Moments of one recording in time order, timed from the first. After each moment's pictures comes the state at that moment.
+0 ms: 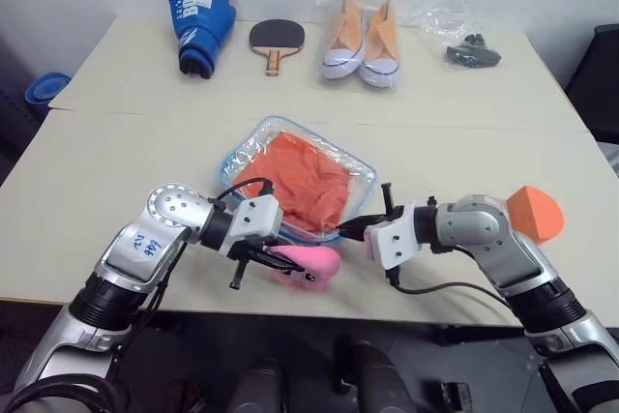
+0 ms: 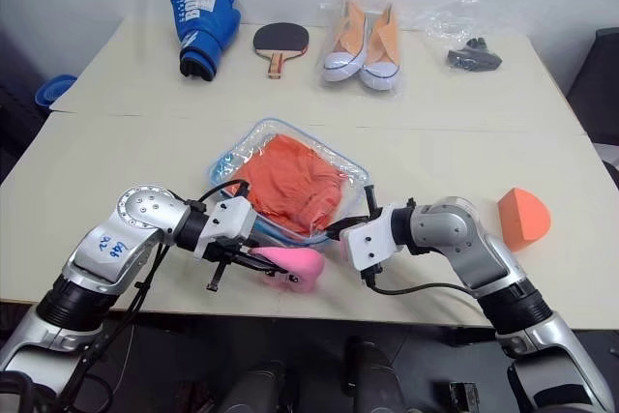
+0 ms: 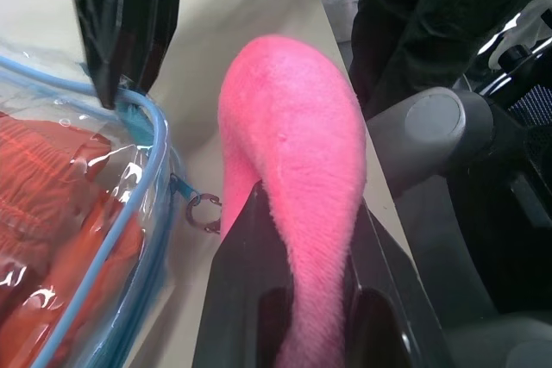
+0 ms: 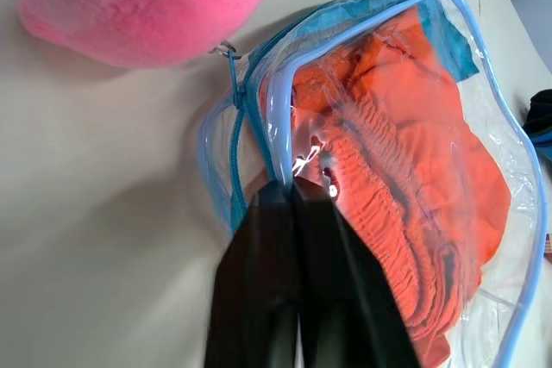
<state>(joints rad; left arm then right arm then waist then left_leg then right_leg) -0.54 0.71 -0.28 -0.19 -0.31 0.42 -1.29 -0.52 -0.67 0.33 -0.03 -0.15 -0.35 1.04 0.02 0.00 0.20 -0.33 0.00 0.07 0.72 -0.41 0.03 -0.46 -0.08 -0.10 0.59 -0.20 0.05</state>
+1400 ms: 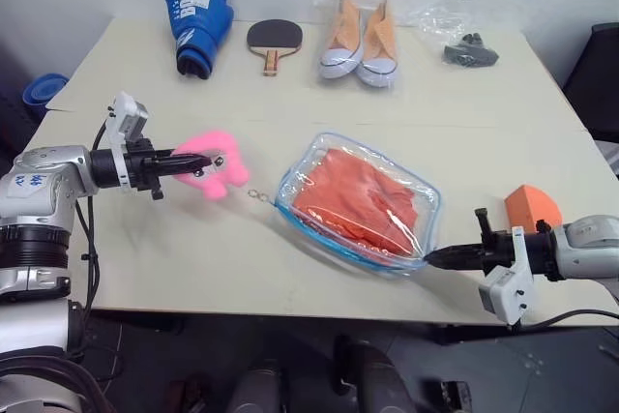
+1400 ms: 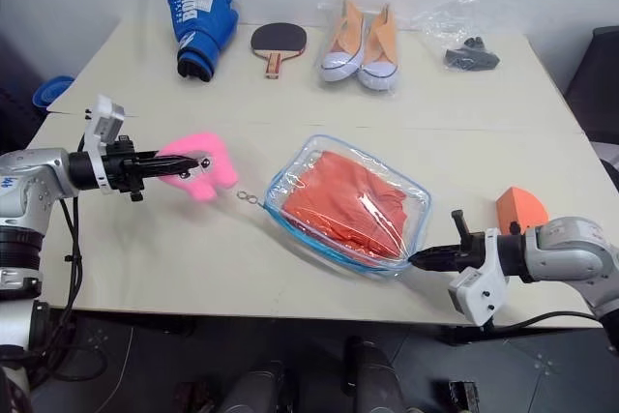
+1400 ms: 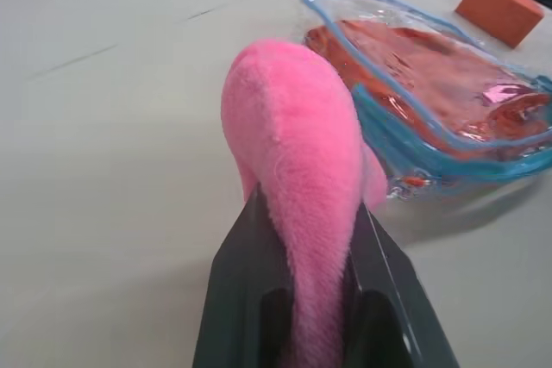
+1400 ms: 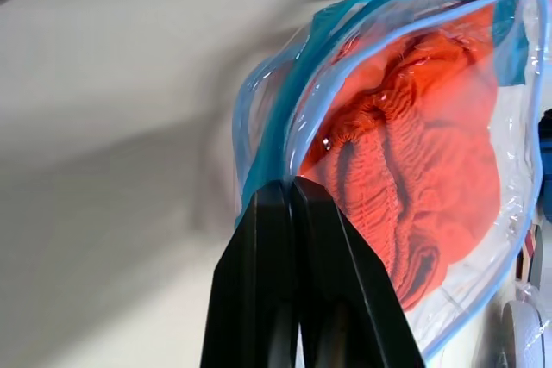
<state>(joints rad) -0.78 0.86 0.06 0.53 -0.40 0.51 -1.22 -0.31 -1.13 0.18 0.23 -0.06 -1.09 0.96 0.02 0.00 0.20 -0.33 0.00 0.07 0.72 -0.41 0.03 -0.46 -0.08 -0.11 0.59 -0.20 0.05</state>
